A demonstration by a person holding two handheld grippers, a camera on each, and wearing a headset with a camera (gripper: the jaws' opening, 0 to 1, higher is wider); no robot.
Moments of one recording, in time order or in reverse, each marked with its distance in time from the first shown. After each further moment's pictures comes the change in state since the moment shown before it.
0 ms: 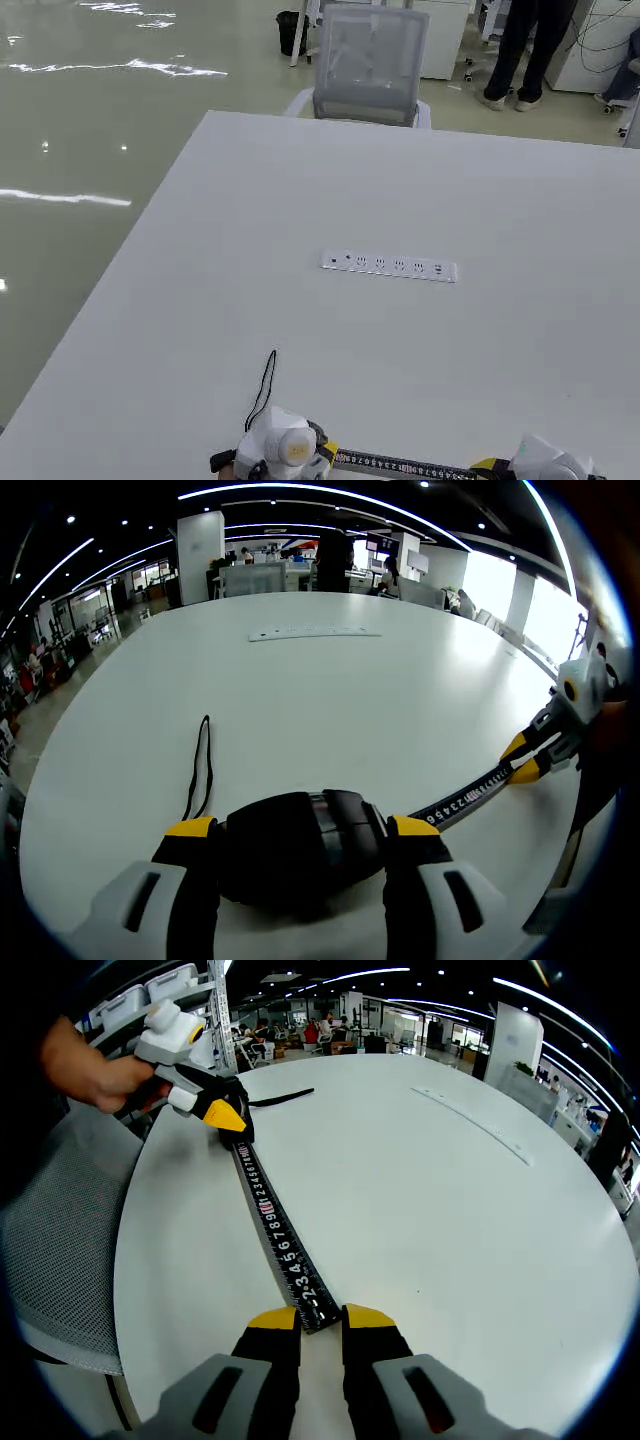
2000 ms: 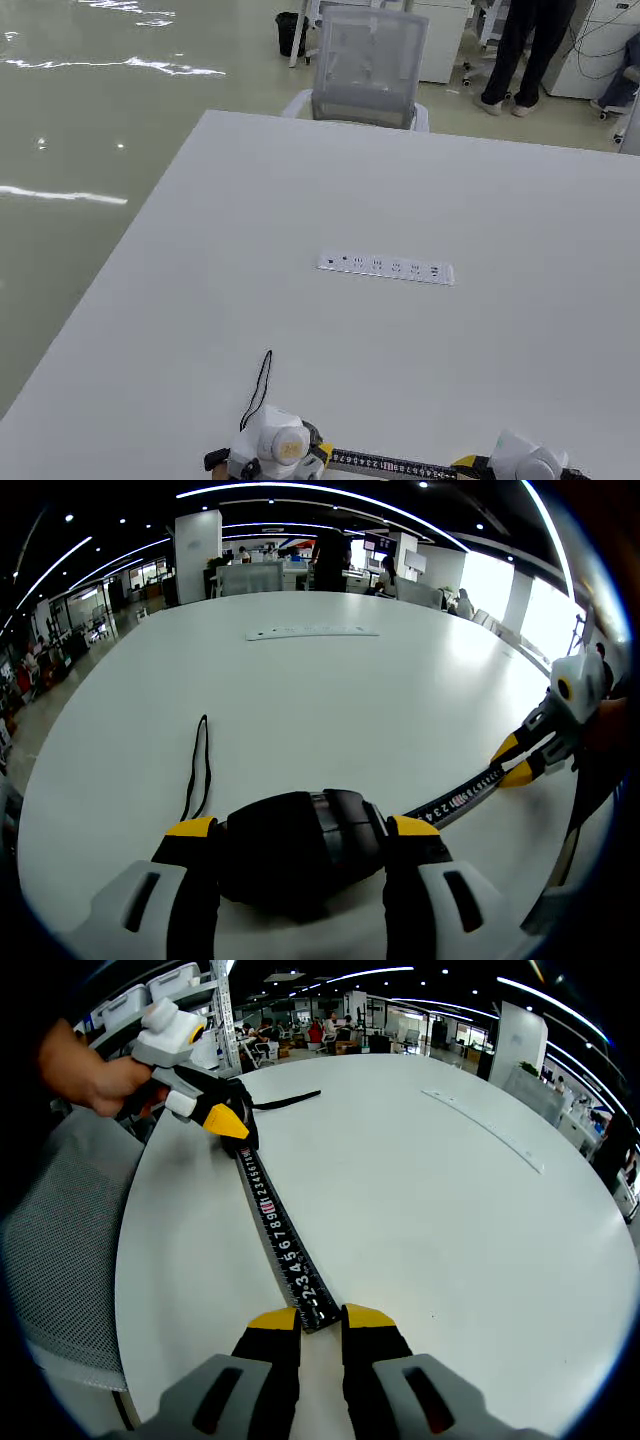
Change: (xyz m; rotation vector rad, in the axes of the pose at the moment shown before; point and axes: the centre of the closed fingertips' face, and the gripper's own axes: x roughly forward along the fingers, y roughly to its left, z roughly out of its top) left arm -0.001 -0.001 -0.001 0.000 0.001 -0.017; right arm 0.012 0.008 0.013 -0.007 0.001 0.019
